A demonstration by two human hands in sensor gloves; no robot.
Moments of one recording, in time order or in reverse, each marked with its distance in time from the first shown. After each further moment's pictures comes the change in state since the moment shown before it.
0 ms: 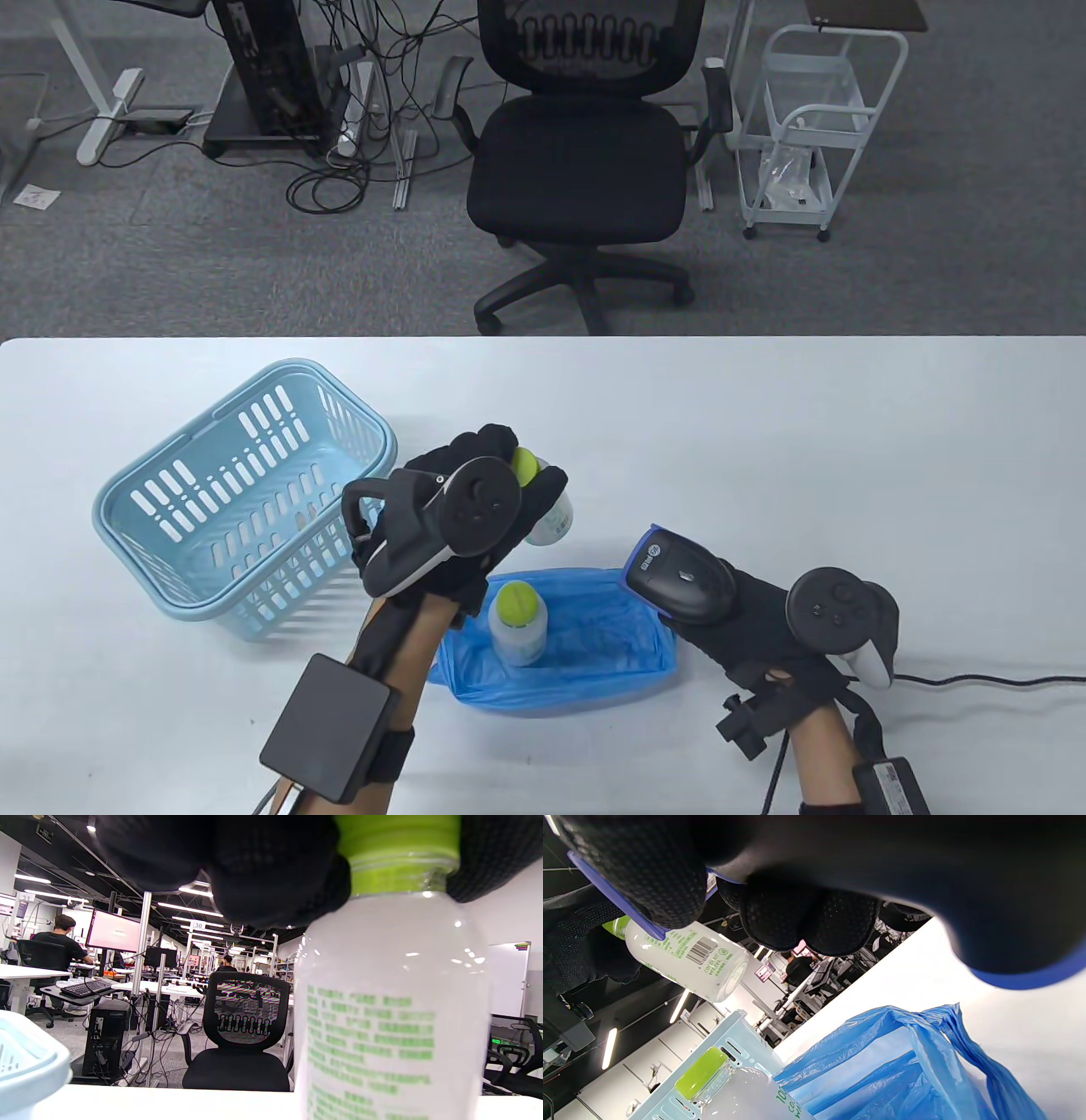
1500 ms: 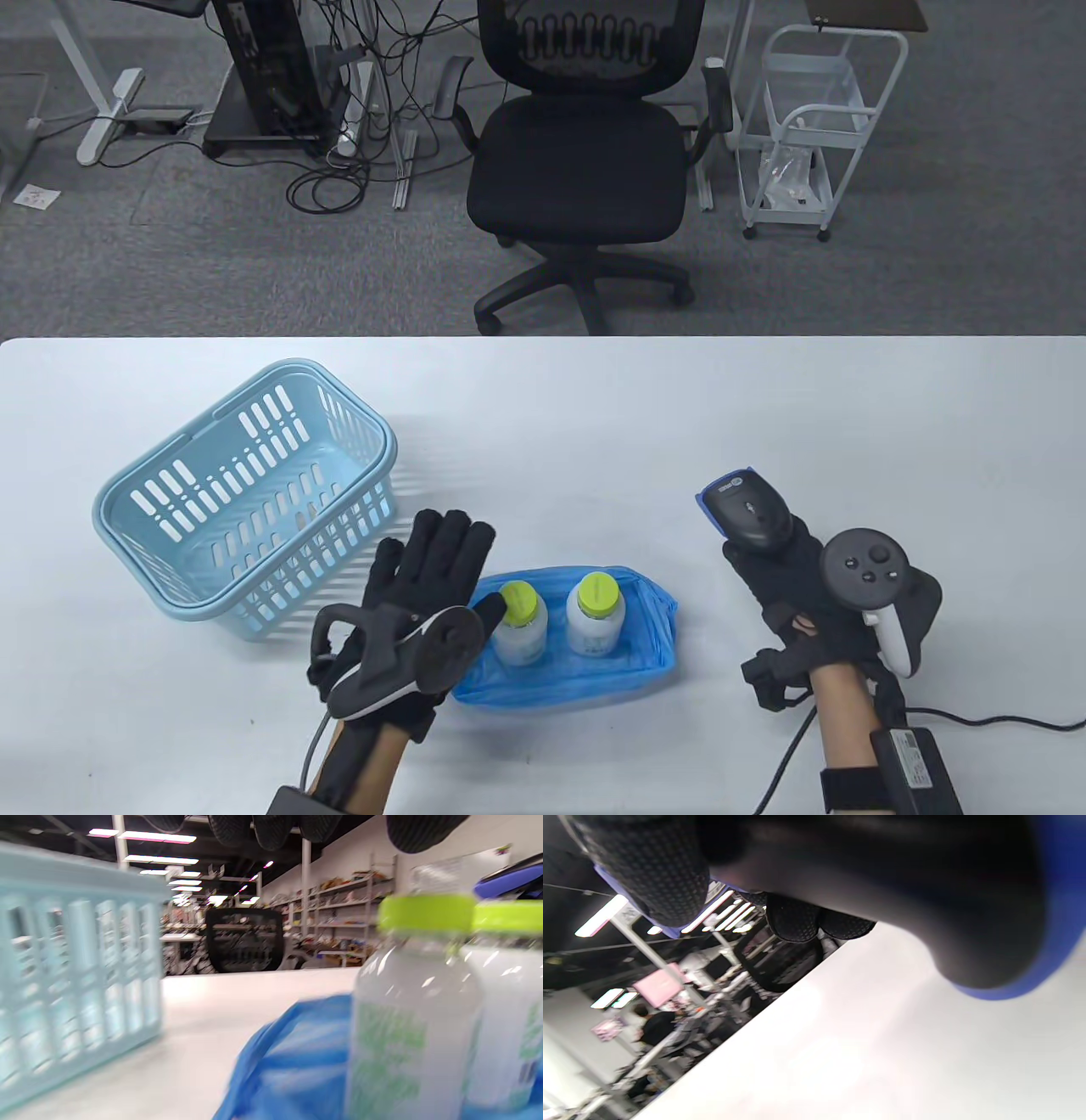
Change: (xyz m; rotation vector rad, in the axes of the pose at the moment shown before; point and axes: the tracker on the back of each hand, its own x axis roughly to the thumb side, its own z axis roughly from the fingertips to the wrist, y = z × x) left_hand -0.056 -0.090 0.108 -0.251 -0.046 -0.128; right_hand -0.044 -0.051 -0.015 -0.259 0.512 0.254
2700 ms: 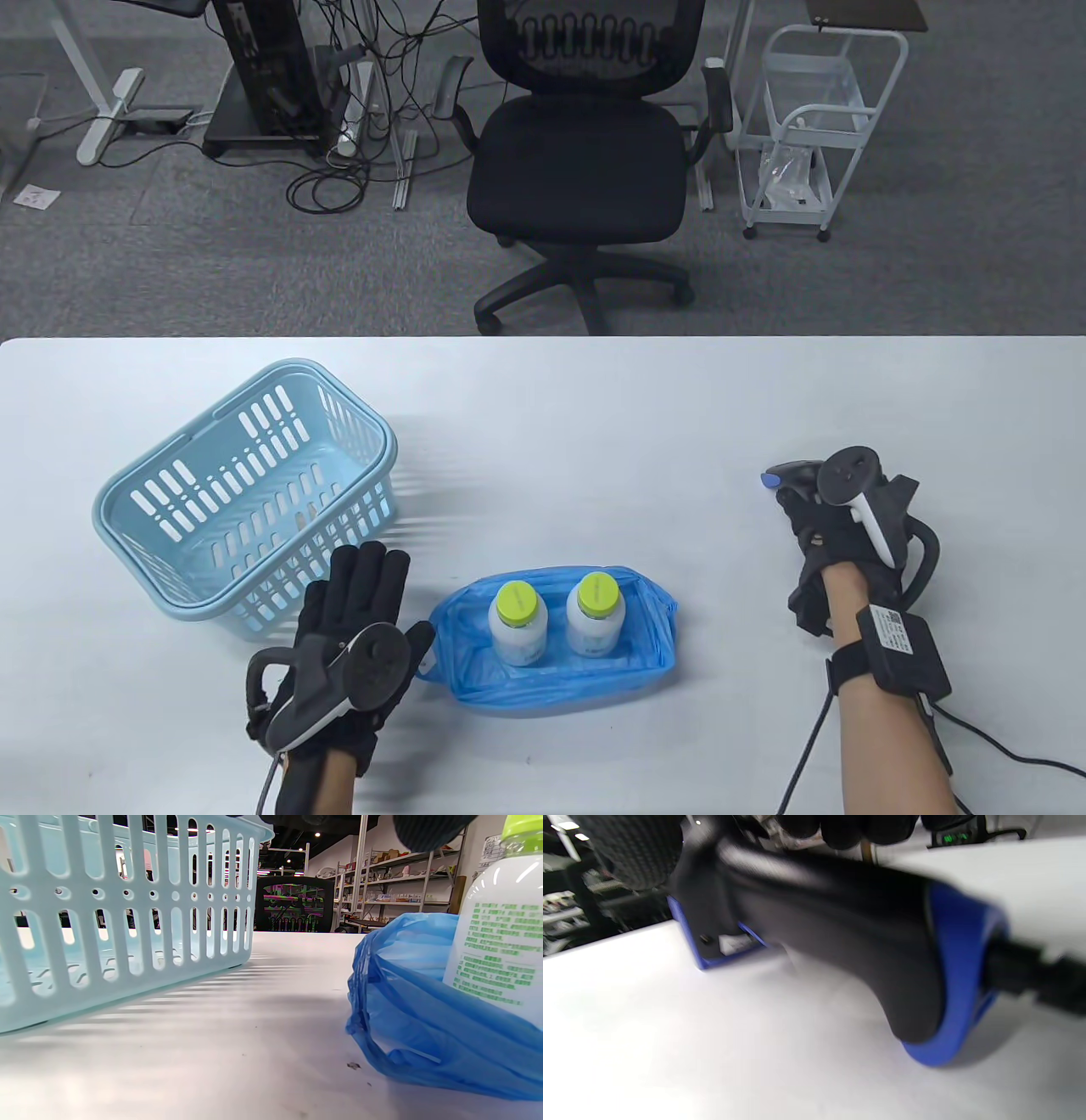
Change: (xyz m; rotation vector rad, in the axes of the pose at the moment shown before) left_hand -0.045 -0.034 0.023 -0.068 0.135 0.036; right_hand -0.034 0.015 -0.081 0.024 0.247 0.418
